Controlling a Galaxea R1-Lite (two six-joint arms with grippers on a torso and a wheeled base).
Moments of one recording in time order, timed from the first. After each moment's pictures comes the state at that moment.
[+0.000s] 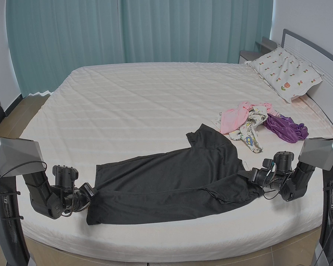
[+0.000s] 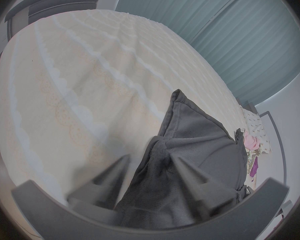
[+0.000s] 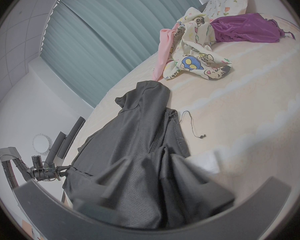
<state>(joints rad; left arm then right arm) -0.07 2.28 -0.53 -0.99 -0.02 -0.79 0.02 2.49 -0.83 -1.17 0.47 0.41</state>
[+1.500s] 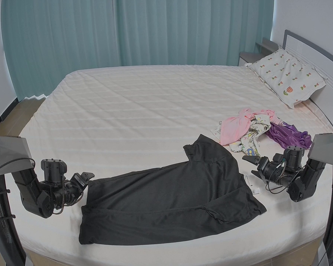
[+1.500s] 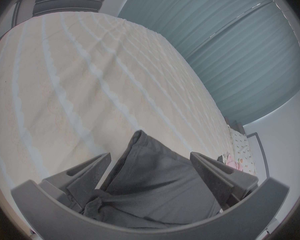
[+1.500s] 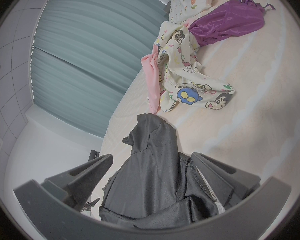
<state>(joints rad) -0.03 2.18 -0.47 -1.08 -0.07 -0.90 0.01 2.36 -0.69 -1.30 0.46 0.81</state>
